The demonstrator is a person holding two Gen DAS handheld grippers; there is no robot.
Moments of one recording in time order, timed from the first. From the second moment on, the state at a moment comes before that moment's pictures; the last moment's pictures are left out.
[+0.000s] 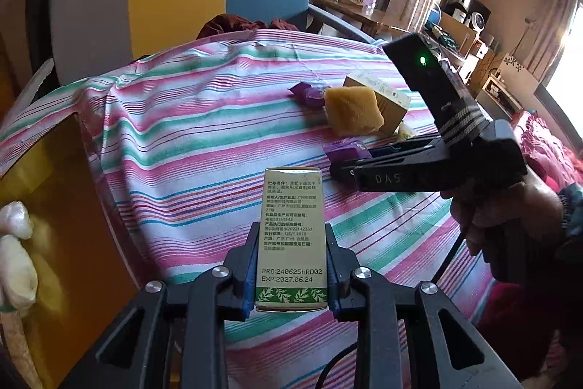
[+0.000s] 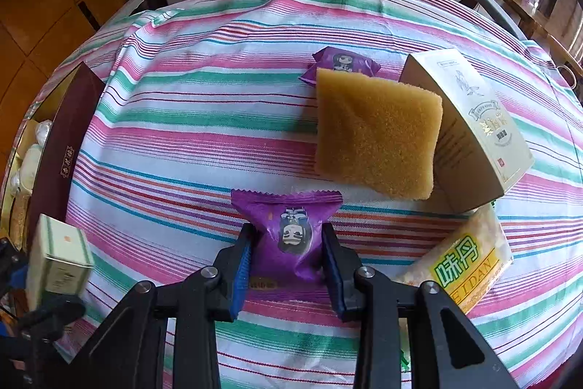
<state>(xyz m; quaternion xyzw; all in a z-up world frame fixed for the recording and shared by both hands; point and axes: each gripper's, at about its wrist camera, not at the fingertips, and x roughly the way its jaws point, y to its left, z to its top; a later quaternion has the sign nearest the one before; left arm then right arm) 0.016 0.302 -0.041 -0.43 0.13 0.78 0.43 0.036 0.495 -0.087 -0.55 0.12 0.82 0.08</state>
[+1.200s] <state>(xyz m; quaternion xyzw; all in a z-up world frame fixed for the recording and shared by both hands) -0.222 0.157 -0.094 -0.54 -0.01 0.83 0.15 0.033 0.485 -0.087 -0.55 0.10 0.83 0.09</state>
